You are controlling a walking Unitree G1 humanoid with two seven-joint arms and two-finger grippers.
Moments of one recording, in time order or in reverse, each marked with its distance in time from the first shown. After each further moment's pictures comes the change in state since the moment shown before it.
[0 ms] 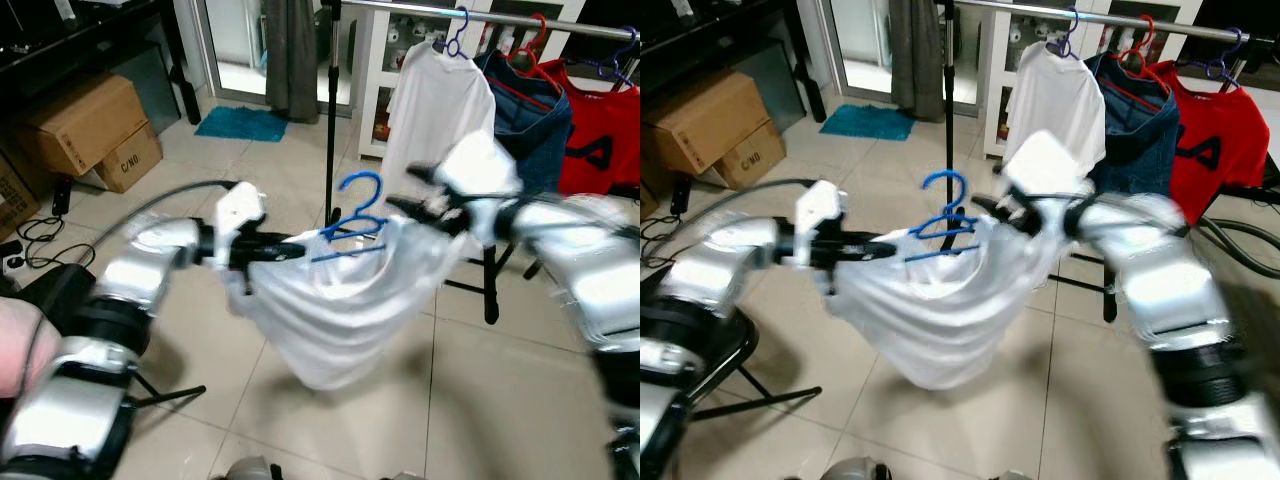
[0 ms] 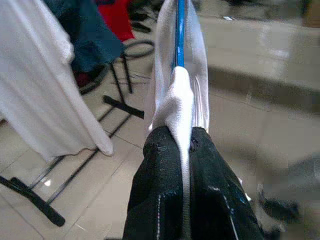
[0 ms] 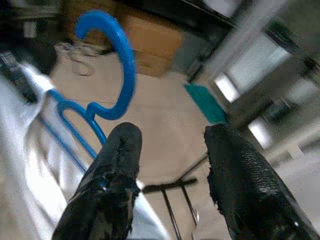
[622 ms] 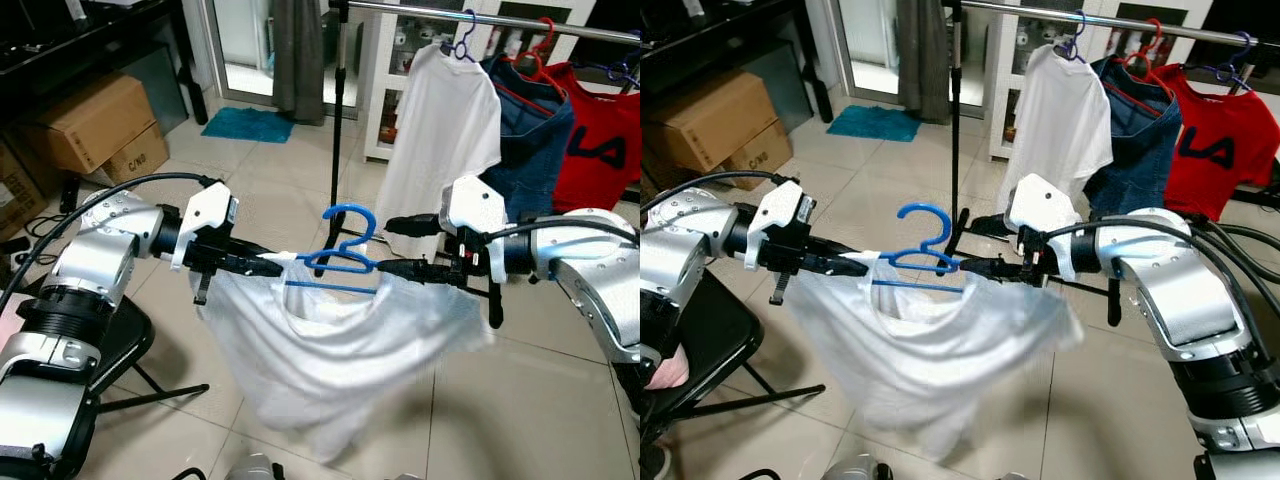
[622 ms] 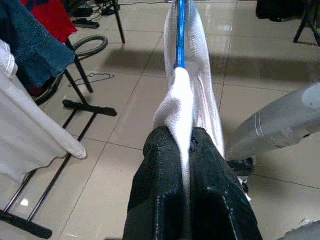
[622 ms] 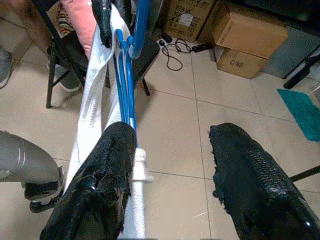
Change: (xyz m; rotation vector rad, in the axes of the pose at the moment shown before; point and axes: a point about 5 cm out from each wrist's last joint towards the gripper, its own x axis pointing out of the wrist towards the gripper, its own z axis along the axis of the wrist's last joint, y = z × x) left arm -0.026 -0.008 0.020 0.128 0.031 -0.241; right arm -0.001 0.027 -0.015 0.092 0.022 0.353
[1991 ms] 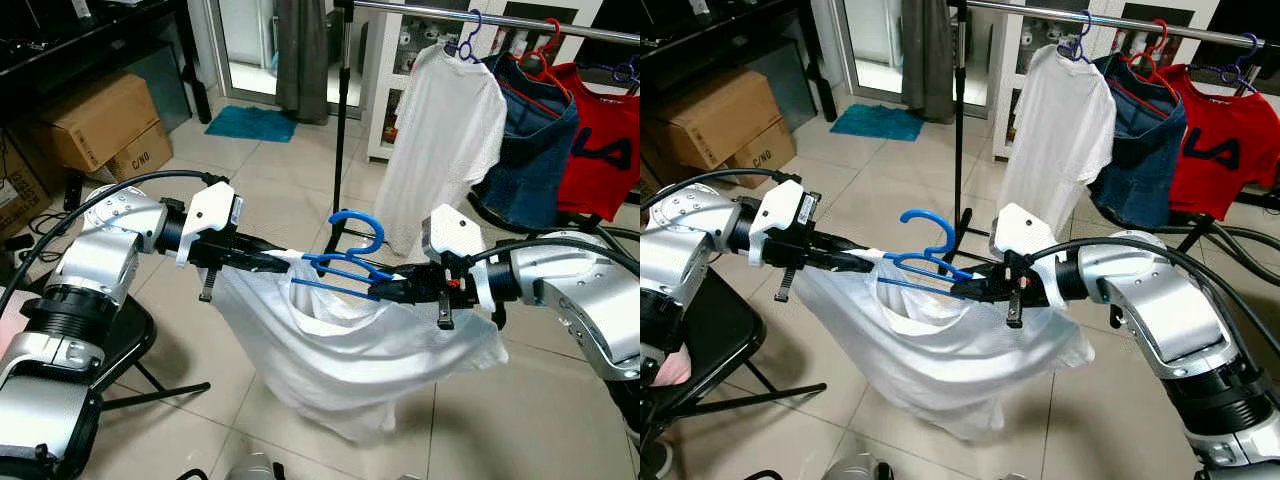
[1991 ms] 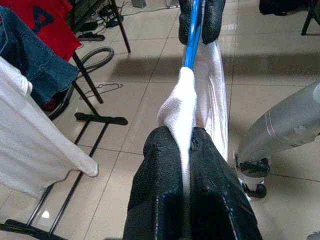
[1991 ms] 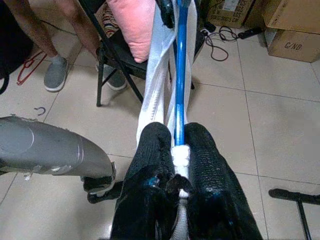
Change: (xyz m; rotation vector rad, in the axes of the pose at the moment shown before) left arm 0.003 0.002 0.007 0.074 -0.030 0.020; right arm 0.014 0.023 -0.011 0.127 0.020 0.156
